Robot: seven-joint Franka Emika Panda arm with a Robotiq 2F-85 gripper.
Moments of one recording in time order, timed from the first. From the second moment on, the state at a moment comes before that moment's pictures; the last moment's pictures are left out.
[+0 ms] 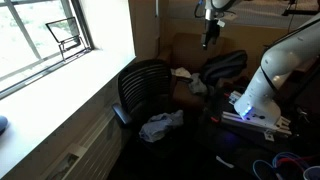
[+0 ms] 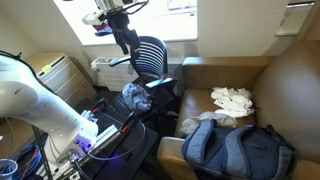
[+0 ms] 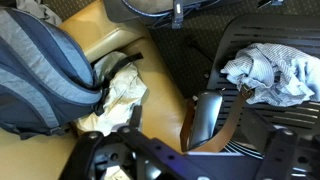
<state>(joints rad) -0.19 -0.49 -0.13 -2.63 -0.21 2.07 0.01</state>
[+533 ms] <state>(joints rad) -0.13 -0.41 -0.14 -2.62 -0.15 2.21 -0.10</state>
